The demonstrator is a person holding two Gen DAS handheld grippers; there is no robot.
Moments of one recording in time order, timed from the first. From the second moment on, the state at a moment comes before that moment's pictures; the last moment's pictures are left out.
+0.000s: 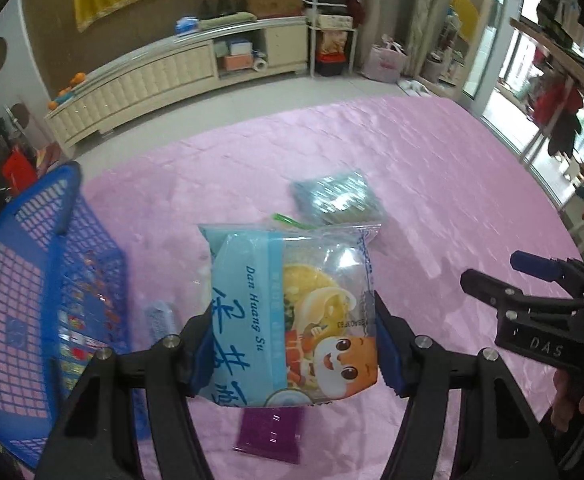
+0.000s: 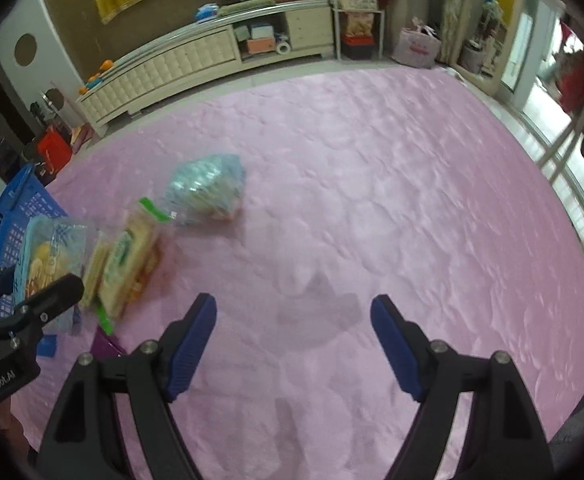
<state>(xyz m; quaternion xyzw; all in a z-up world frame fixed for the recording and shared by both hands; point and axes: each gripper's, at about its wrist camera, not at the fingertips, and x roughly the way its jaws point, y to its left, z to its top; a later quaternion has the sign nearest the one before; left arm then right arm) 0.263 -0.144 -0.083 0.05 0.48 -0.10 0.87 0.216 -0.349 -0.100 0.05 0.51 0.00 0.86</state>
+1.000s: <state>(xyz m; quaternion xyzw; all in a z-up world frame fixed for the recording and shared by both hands) 0.354 -0.121 -0.130 0.06 0.50 0.00 0.87 0.347 -0.286 -0.153 -0.04 0.53 0.09 0.84</state>
